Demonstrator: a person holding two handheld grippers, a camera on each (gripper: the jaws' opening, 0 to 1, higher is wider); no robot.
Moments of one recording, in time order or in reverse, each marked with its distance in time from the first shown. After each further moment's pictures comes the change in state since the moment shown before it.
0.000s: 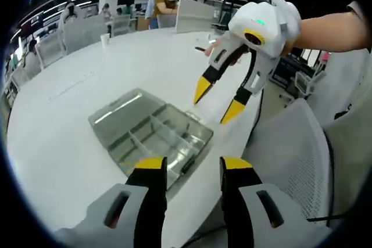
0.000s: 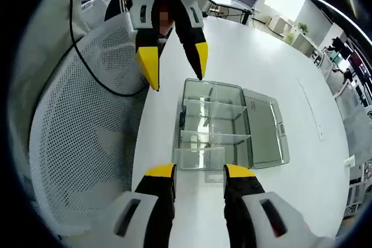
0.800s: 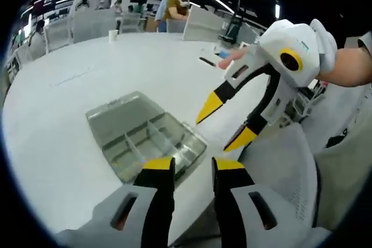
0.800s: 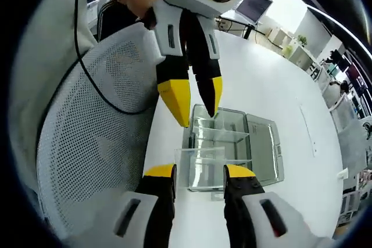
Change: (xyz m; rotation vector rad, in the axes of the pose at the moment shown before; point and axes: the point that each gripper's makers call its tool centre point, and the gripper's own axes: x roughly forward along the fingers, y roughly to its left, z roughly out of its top) left arm -0.004 -0.005 0.017 -0.152 -0.065 -0.022; right arm -0.008 0.013 0.037 -0.048 -0.057 -0.038
